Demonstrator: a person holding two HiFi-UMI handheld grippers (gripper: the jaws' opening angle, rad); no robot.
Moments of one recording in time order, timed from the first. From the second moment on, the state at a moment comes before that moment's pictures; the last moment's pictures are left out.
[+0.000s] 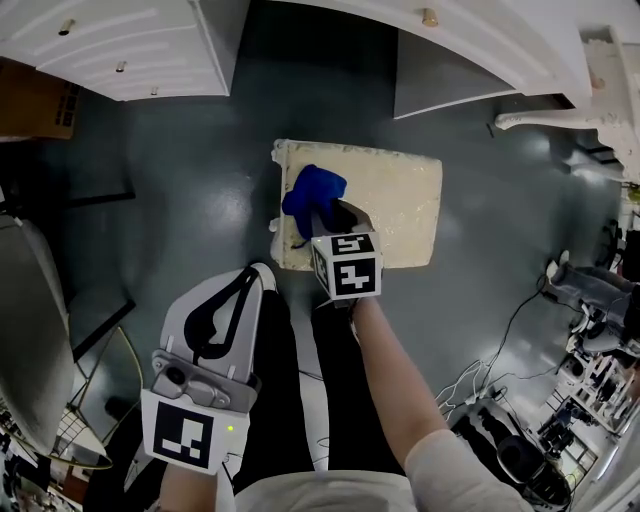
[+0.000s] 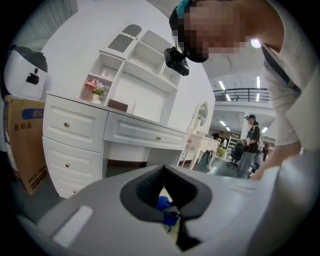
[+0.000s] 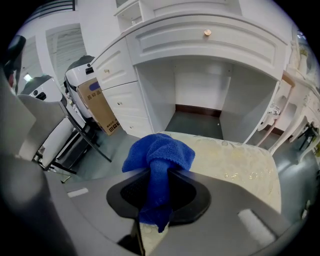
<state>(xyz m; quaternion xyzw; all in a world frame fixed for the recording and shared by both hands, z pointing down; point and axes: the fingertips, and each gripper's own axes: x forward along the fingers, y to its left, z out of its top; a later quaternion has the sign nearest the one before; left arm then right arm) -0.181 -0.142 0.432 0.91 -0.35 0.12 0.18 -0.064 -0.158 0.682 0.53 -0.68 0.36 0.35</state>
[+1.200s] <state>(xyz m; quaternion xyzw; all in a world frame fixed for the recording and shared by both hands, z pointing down) -0.182 -0.129 0.431 0.91 -0.35 0.12 0.17 -0.089 -0.120 0.681 0.51 -0.70 0.37 0.34</state>
